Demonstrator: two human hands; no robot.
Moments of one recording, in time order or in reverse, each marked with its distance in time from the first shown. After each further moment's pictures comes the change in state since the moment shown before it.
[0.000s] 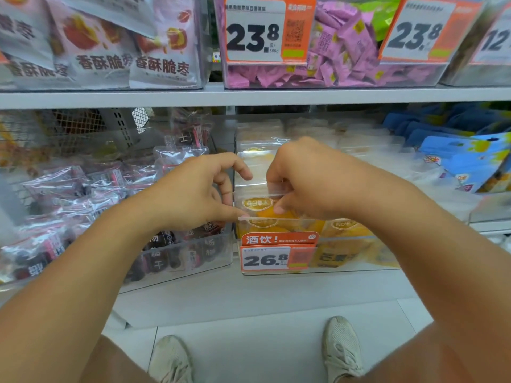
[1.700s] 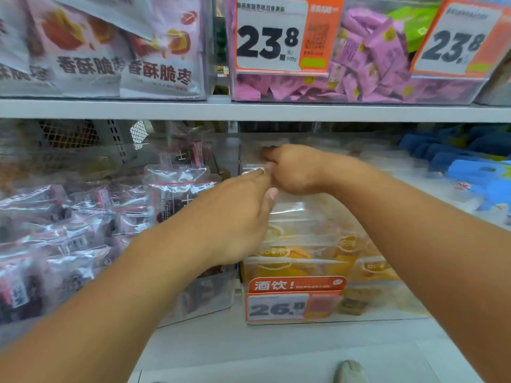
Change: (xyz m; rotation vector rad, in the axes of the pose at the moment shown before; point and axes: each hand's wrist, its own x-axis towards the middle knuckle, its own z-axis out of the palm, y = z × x) left_hand 0.041 0.003 0.026 0.430 0.052 0.060; right_hand 0.105 0.033 0.021 0.002 -0.027 0.102
